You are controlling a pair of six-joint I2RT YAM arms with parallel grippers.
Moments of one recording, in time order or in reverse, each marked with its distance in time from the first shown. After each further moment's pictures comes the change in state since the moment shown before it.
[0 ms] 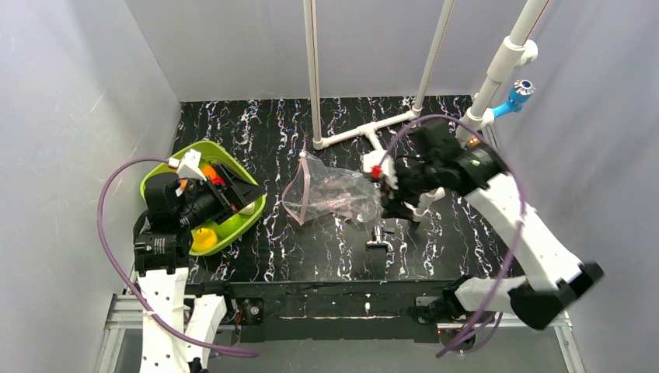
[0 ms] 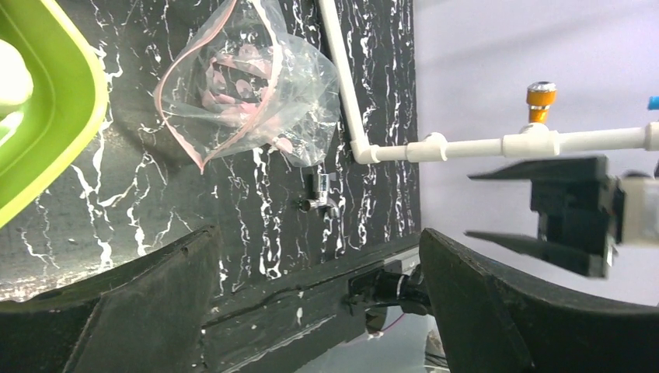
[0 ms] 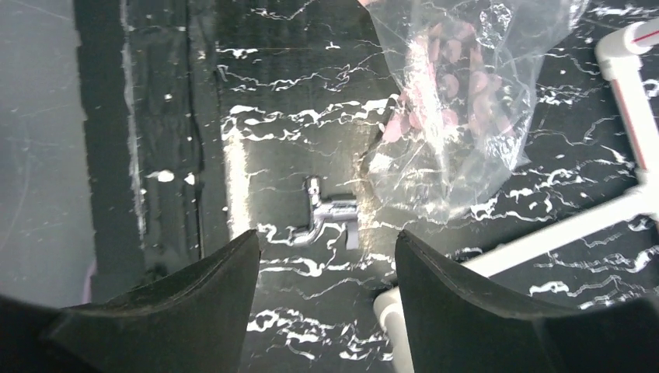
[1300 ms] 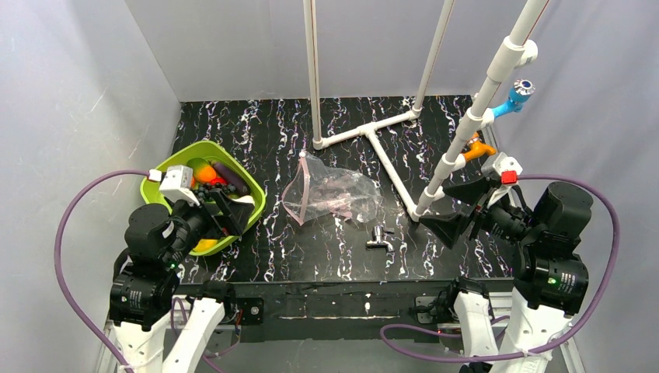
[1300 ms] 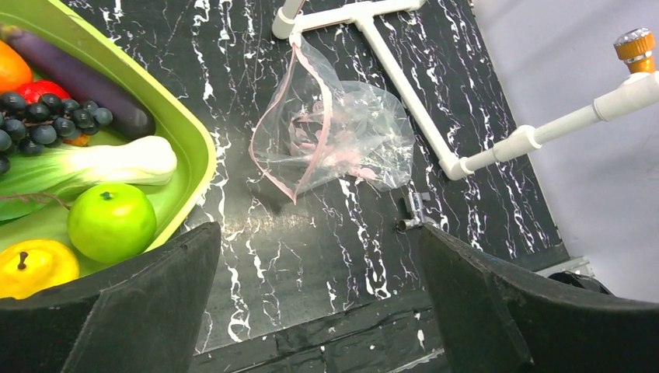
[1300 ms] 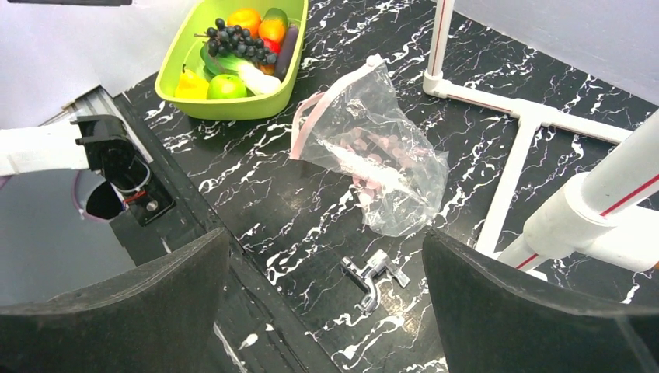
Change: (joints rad) left arm -0.239 -0.178 0.135 -0.116 -0.404 0.248; right arm -0.879 -0.692 -0.189 0.134 -0.583 0.563
